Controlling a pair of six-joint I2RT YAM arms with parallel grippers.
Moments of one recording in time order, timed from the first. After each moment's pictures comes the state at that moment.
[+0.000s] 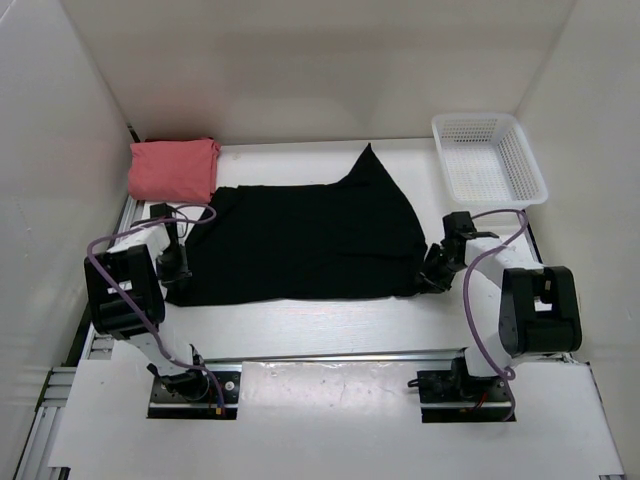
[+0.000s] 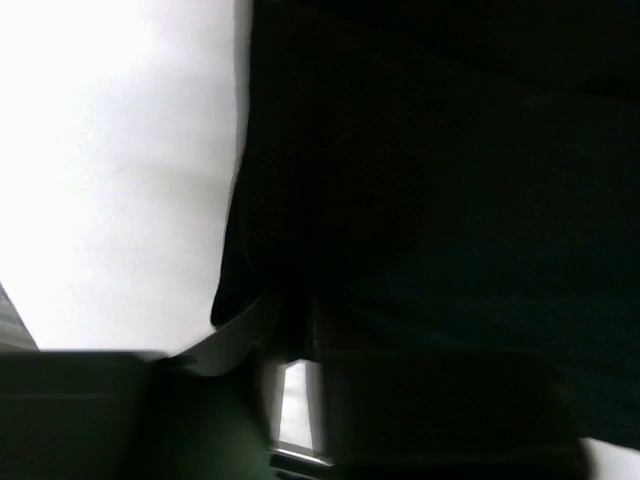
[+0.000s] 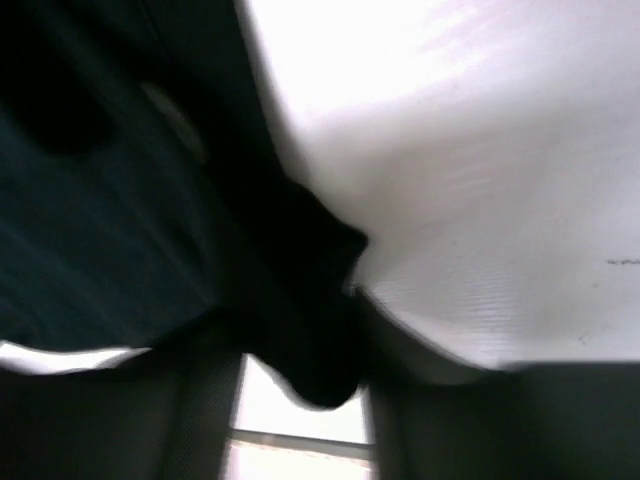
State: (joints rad) left arm 0.22 1.65 0.94 -0.72 -0.20 0.00; right arm 0.11 1.50 0.78 -0.60 -0.21 0.58
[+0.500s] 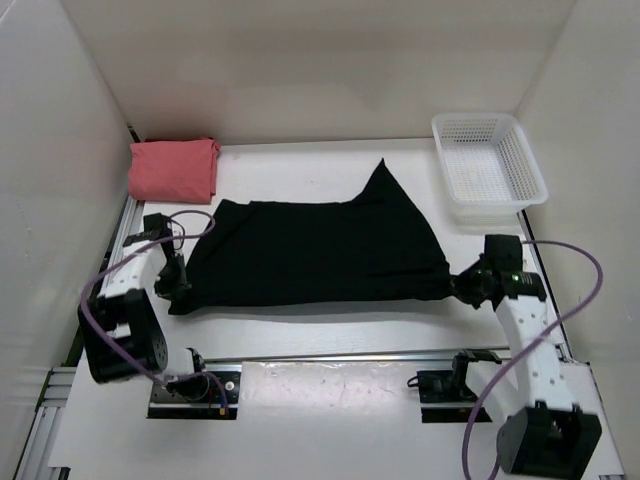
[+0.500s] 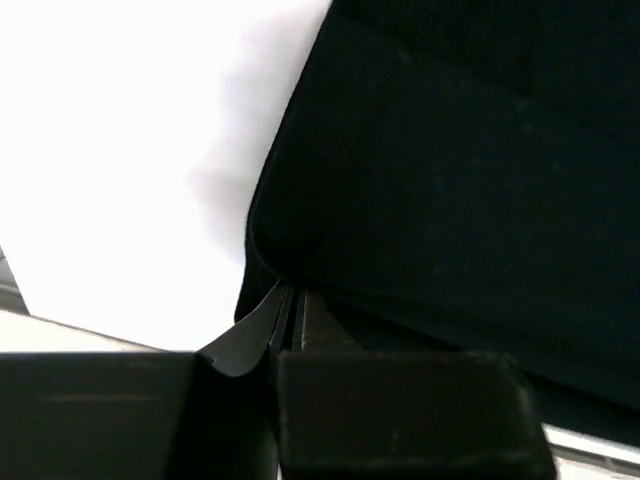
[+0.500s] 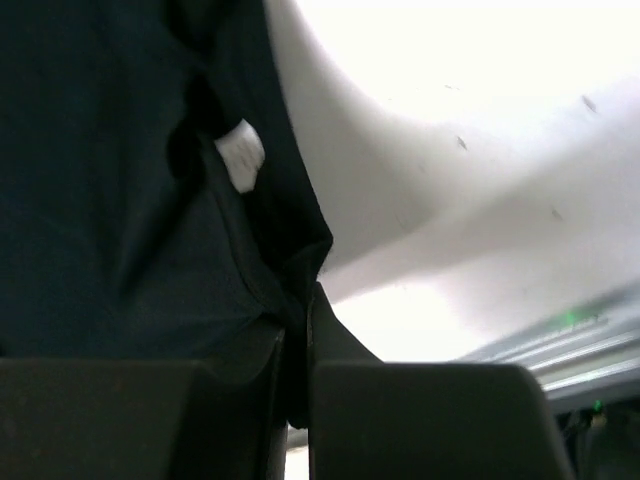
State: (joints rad) left arm 0.22 1.41 0.84 -0.83 -0.14 -0.01; right arm -0.05 0.90 0.69 -0.86 -0.05 0.79
